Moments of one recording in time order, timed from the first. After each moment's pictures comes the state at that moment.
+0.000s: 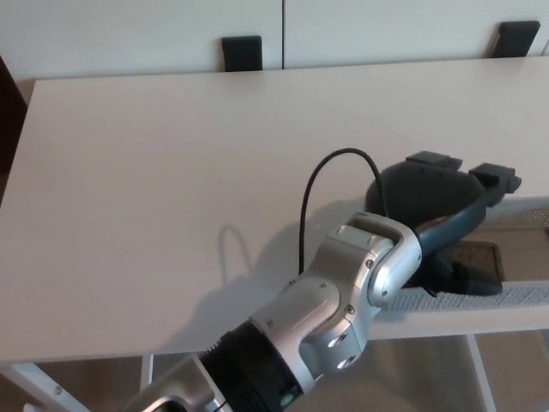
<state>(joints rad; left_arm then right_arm) -0.66 -0.09 -0.77 0.31 0.84 0.35 -0.20 0.35 -0.53 0.31 0.03 -0.29 0.10 0.36</state>
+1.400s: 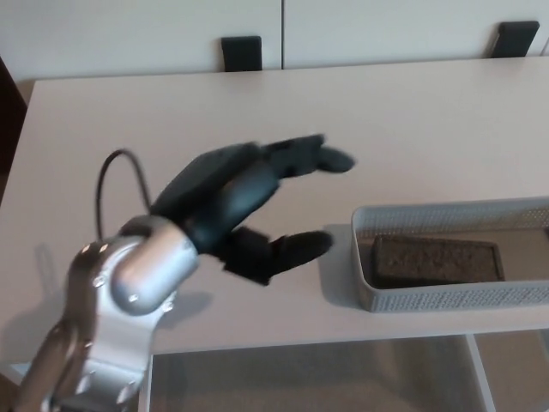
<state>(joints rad) -0.22 0.32 -0.30 -0.40 0.49 0.35 -0.47 0.35 -0.52 0.31 0.03 -0.31 0.12 0.37</state>
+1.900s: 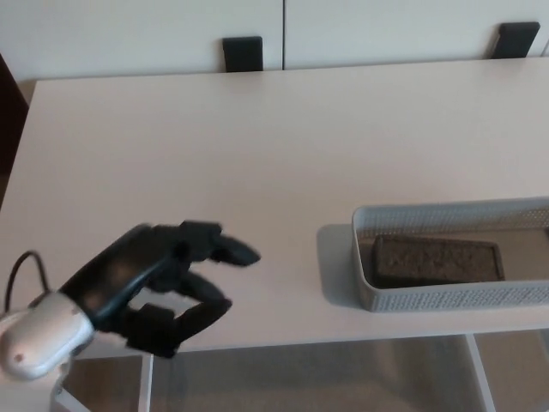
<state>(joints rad) 0.06 0.38 -0.04 -0.39 0.25 0.36 -0.63 0.35 -0.52 0.31 0.05 -0.31 0.12 0.37</state>
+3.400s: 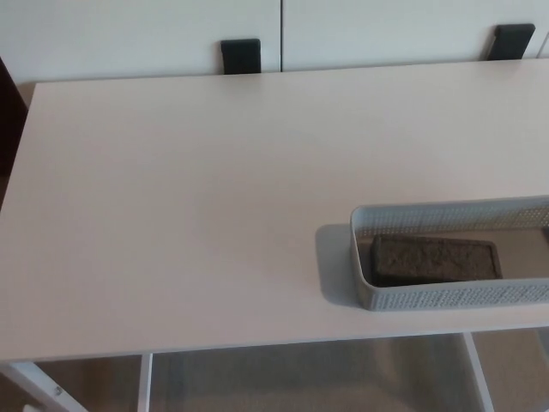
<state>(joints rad) 0.17 0.54 -0.22 0.47 0.15 0.16 -0.75 0.39 -0.51 0.30 0.11 -0.31 0.11 0.34</state>
